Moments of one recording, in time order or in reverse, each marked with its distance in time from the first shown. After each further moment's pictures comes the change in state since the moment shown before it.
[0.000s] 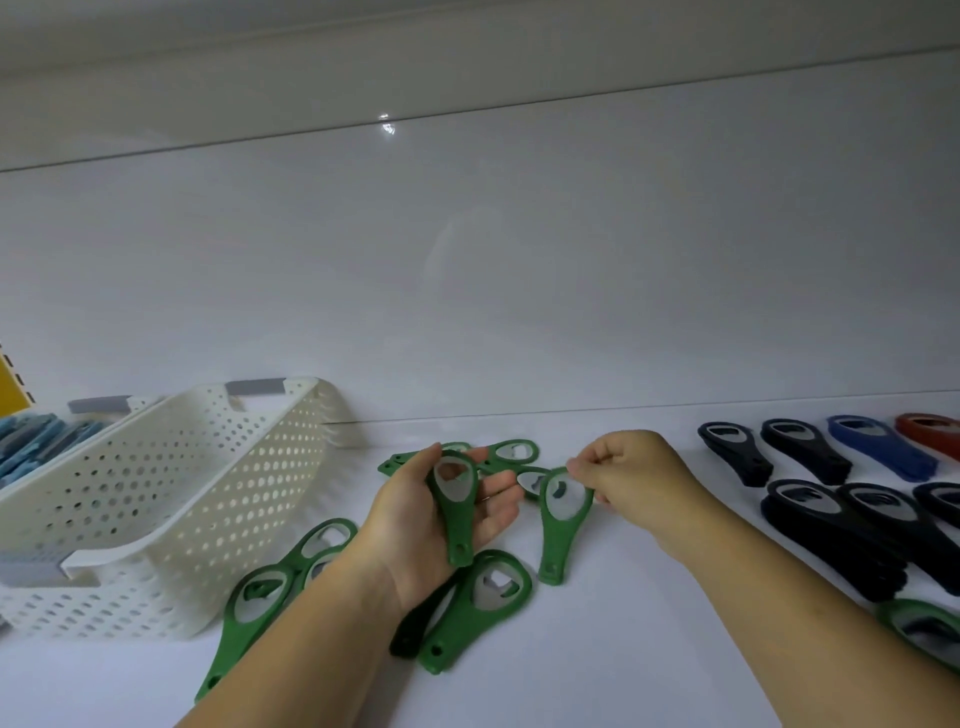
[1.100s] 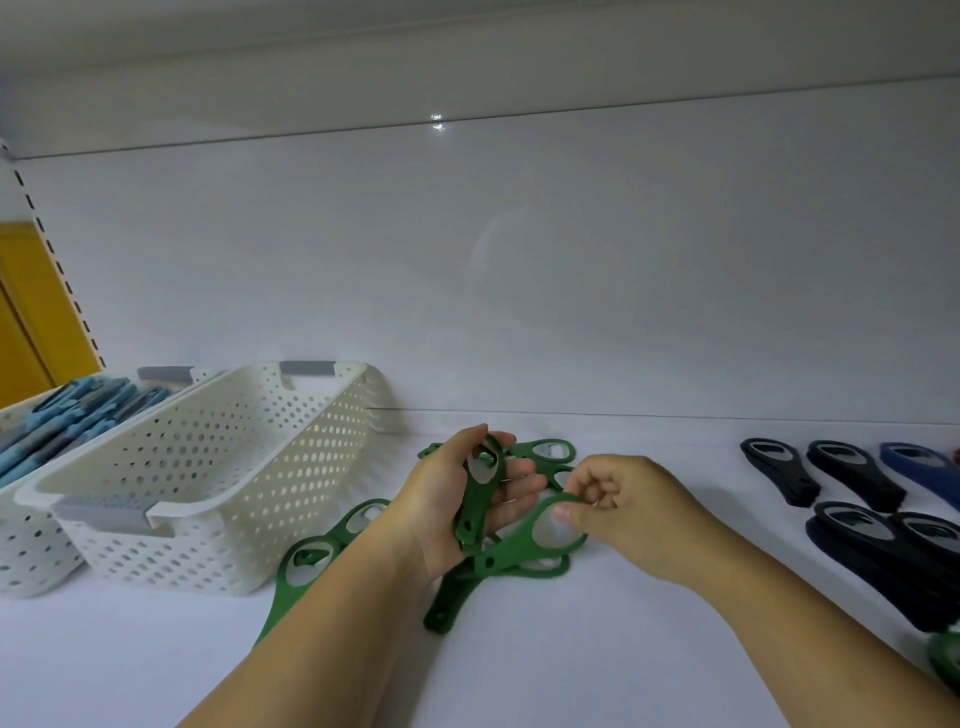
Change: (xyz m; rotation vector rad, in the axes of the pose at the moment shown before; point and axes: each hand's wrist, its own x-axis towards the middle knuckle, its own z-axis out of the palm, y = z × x) left_hand -0.005 0.011 -0.009 0.116 -0.006 0.085; right_hand -0.029 -0.014 0.020 -0.155 -0.251 -0.275
